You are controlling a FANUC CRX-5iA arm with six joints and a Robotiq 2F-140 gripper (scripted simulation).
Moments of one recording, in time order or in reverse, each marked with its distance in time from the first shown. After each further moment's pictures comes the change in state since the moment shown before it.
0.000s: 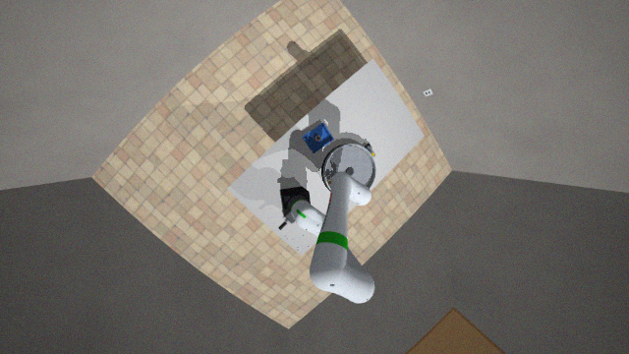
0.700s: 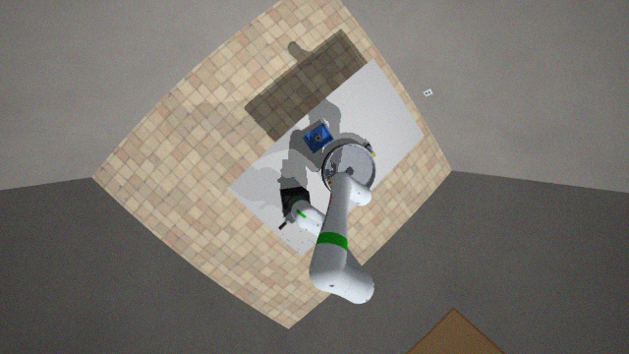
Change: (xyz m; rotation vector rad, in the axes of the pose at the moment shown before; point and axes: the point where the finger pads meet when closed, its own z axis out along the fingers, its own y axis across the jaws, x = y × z) arm 0.000 0.000 -0.002 0.000 0.000 0.000
